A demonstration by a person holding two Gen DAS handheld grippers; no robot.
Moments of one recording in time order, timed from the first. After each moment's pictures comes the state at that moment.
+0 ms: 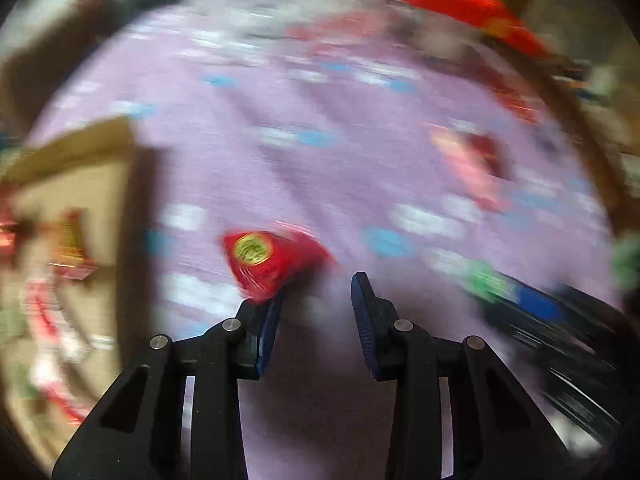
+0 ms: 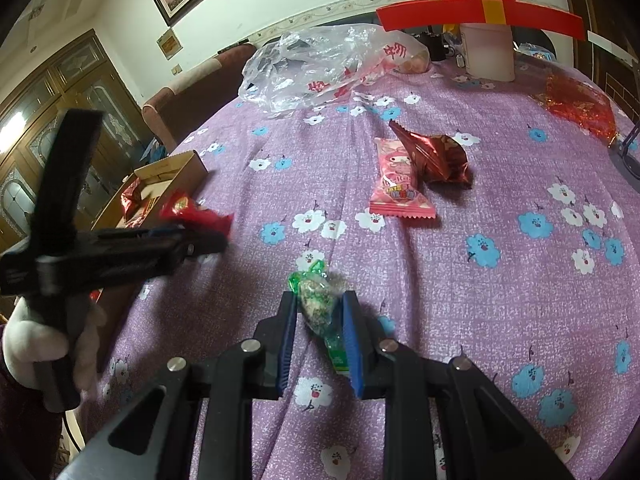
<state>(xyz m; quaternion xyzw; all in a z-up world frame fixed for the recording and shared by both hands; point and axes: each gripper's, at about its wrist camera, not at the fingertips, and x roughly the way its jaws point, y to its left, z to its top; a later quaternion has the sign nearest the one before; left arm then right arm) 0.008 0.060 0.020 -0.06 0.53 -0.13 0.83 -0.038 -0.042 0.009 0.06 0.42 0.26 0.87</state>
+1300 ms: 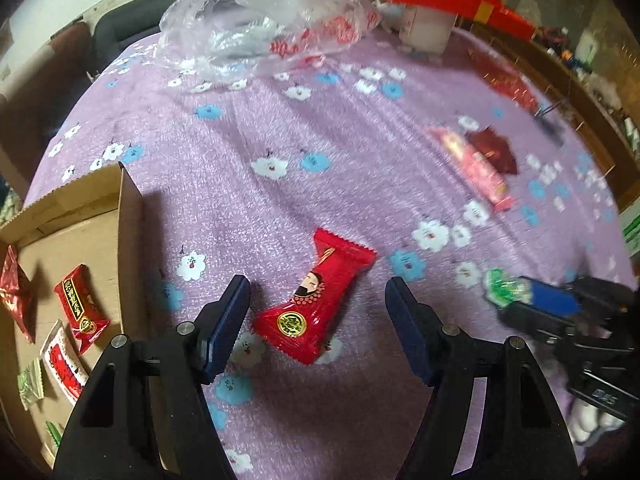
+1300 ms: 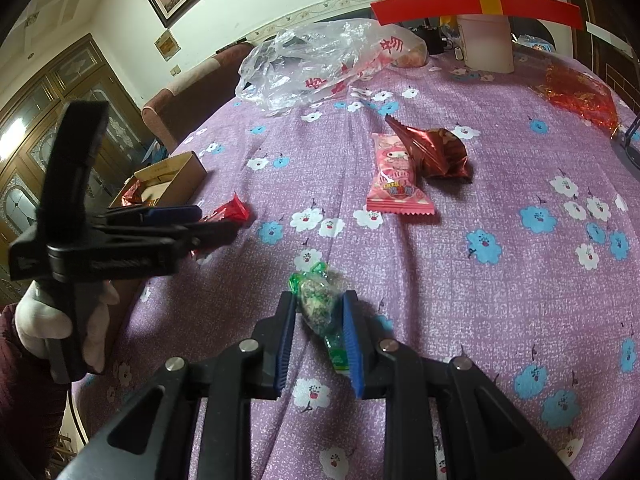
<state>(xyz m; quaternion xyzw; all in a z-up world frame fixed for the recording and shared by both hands) 0.032 0.066 0.014 0.04 0.51 -0.09 0.85 -0.036 -0.044 0.008 0.07 0.43 0.26 0.86</state>
